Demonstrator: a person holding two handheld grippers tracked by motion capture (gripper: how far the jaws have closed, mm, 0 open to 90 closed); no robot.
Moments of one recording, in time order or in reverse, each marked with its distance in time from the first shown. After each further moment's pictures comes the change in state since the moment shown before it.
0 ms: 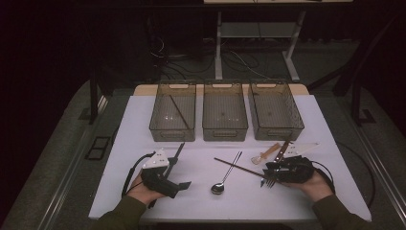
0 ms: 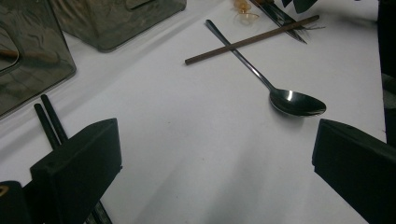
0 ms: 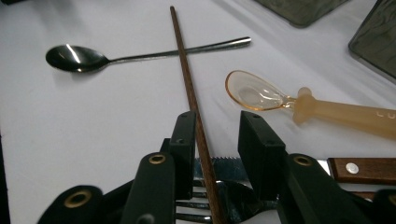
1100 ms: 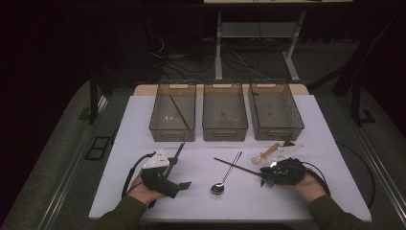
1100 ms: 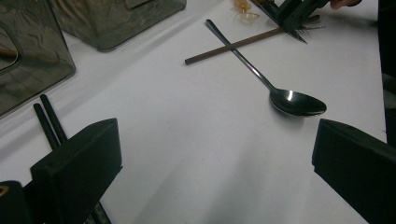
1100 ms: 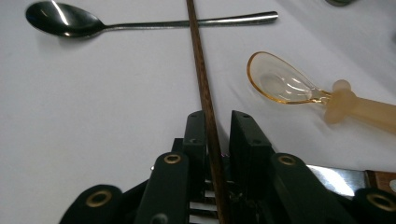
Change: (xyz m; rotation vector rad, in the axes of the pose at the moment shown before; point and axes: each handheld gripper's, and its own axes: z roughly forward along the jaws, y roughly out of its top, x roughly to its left) left arm 0.000 0.000 0.001 -0.001 -0.001 -0.001; right arm 0.005 0.002 0.021 0.100 0.002 -0.092
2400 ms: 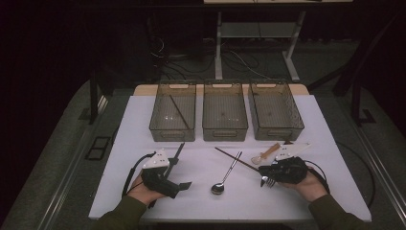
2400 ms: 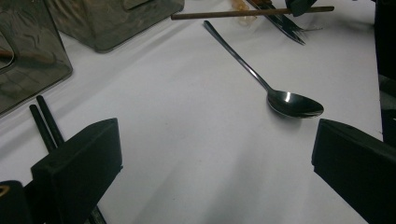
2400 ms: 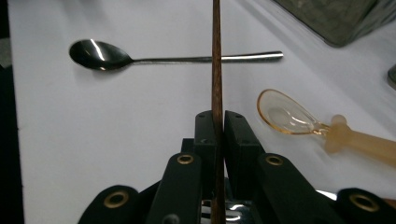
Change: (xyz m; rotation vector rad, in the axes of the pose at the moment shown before) left arm 0.000 0.001 0.000 -0.001 -0.008 -0.003; right arm 0.007 0.010 -0.014 -0.084 0.036 -0.011
